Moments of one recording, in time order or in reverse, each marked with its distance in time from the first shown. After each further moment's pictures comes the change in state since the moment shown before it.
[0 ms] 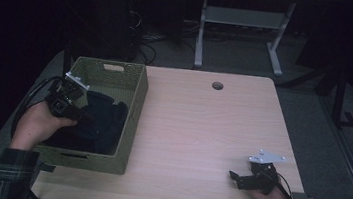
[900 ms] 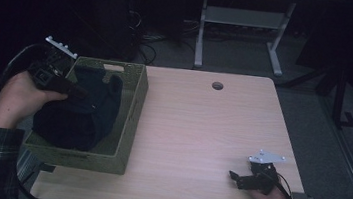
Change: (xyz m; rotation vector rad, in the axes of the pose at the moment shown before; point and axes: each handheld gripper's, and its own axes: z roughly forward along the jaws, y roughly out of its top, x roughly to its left) left arm -0.004 0.035 -0.075 -0.116 0.035 0.036; right arm 0.000 0.000 0.000 0.000 0.000 0.000
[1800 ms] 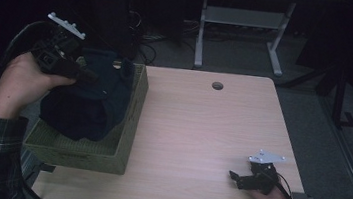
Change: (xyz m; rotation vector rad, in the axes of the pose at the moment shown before) left arm -0.036 0.041 -0.029 -0.073 -0.009 0.094; right arm 0.000 0.000 0.000 0.000 0.000 0.000
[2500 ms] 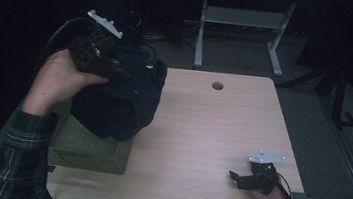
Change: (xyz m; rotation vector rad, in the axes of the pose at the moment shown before) left arm -0.047 0.048 0.025 -0.032 -0.076 0.124; right arm 0.000 0.000 0.000 0.000 0.000 0.000
